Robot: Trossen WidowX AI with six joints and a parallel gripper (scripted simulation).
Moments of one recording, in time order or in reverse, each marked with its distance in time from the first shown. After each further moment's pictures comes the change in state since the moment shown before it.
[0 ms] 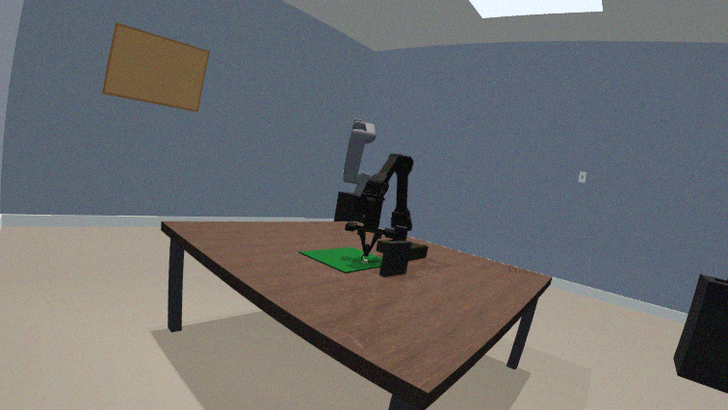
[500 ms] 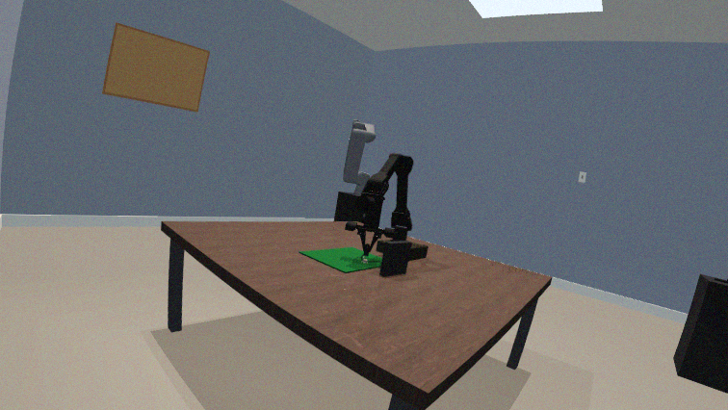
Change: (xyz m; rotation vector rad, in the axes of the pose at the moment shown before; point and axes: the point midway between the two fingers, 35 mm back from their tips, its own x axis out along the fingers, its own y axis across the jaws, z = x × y) arm -0.002 0.000 0.000 0.000 0.000 0.000
